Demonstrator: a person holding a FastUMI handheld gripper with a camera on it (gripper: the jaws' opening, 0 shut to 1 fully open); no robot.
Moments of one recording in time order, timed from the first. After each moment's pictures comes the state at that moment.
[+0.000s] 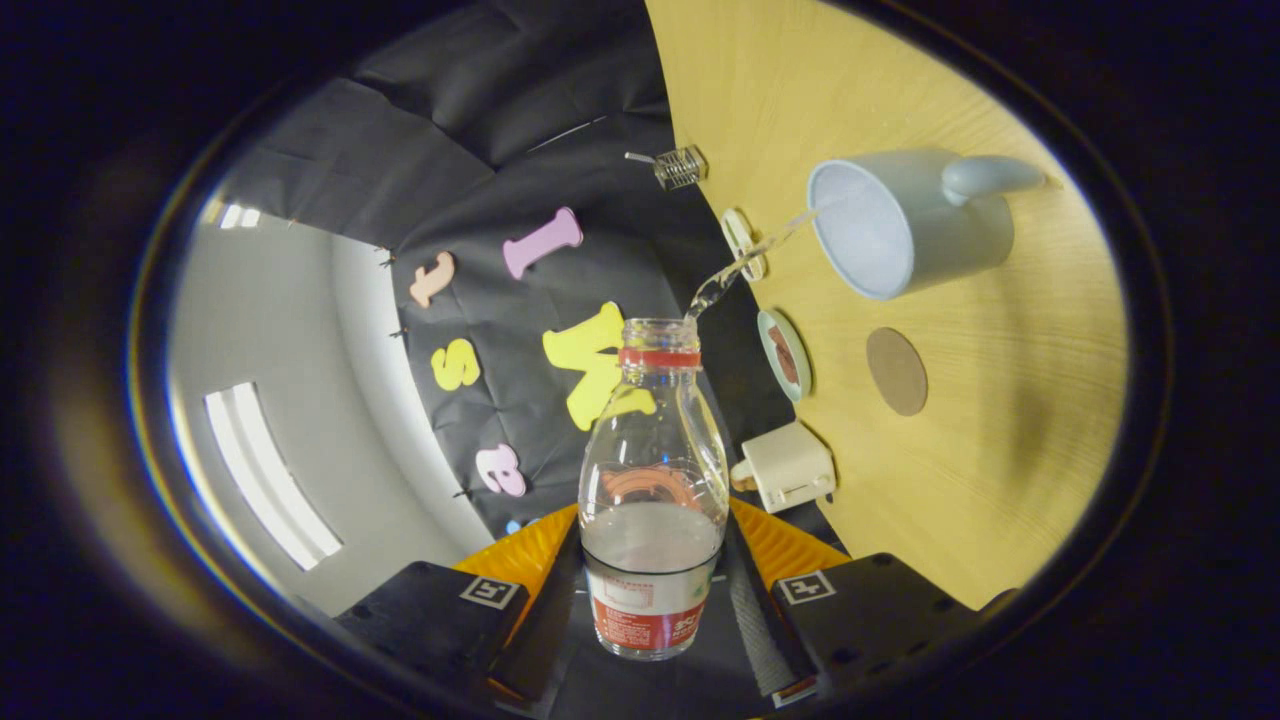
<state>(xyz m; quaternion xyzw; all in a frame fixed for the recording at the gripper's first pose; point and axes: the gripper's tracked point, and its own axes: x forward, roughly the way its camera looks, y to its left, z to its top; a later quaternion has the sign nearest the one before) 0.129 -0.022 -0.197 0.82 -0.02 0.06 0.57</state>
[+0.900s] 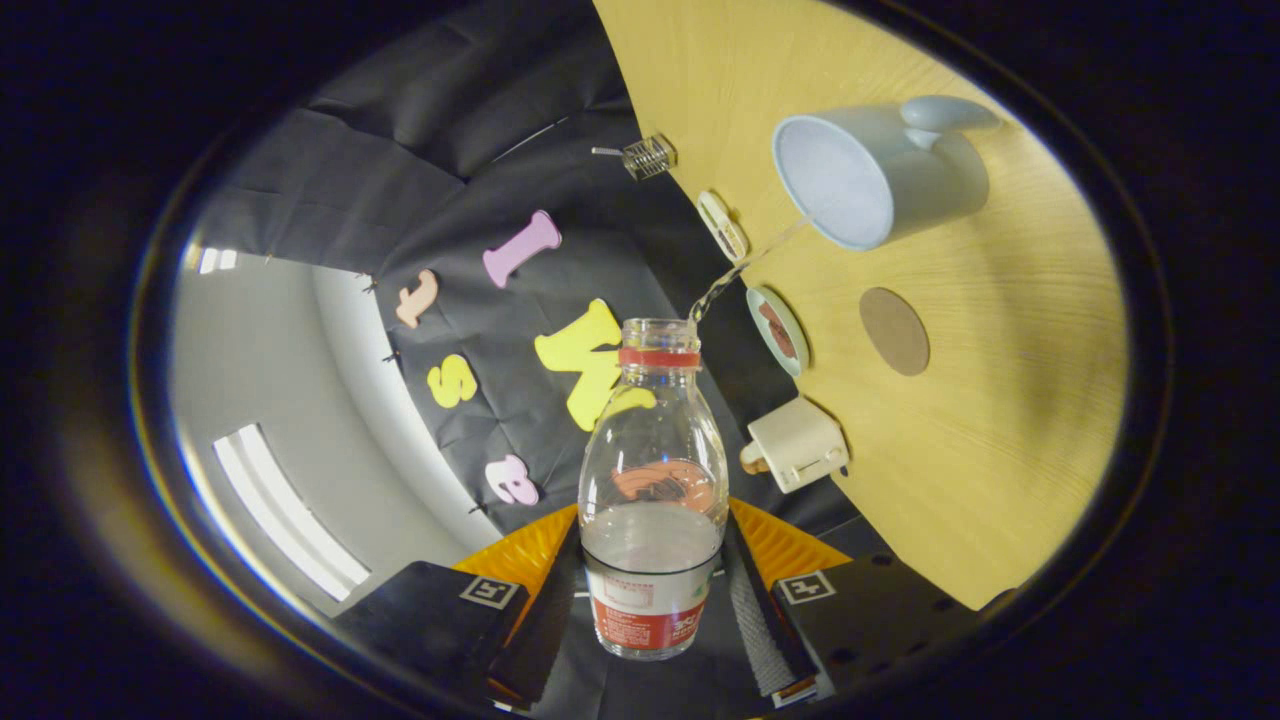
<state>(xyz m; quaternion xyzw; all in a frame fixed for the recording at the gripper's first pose) 0.136 -0.013 -0.191 0.85 -0.02 0.07 0.52</state>
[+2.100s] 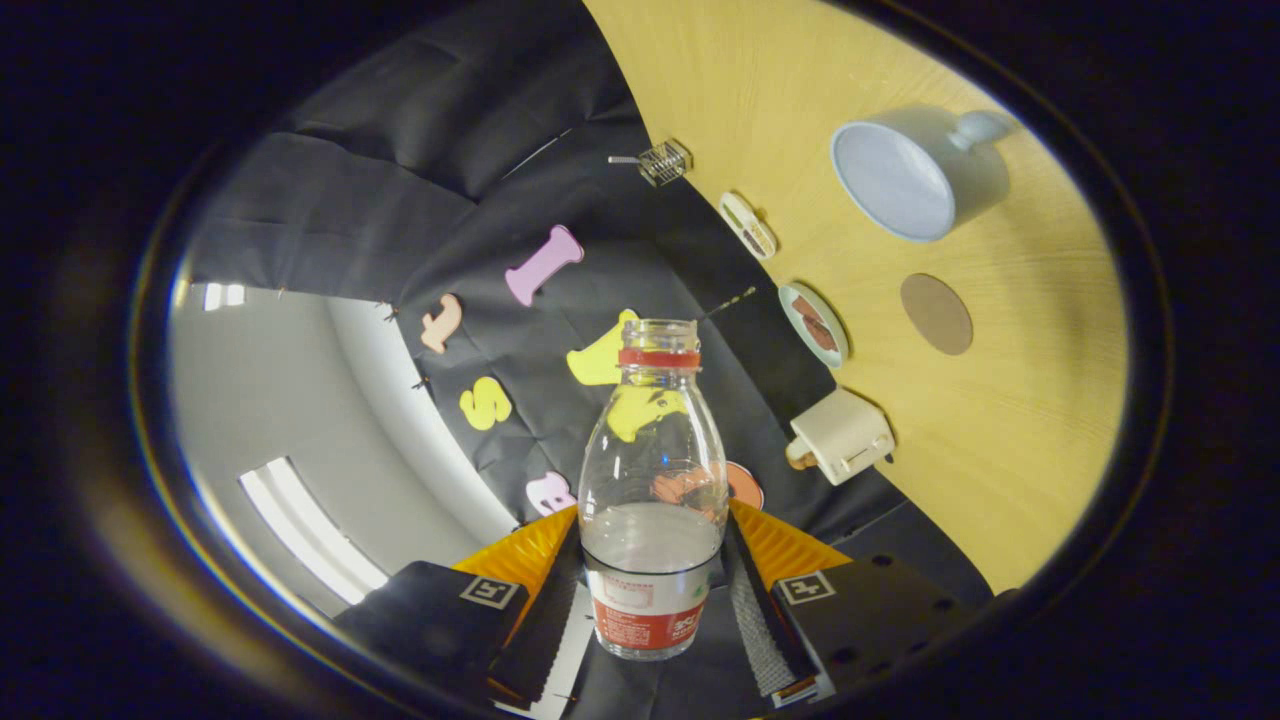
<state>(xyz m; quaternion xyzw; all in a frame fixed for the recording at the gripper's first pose) 0.132 -0.041 -0.157 0.87 -0.04 0.07 0.48</state>
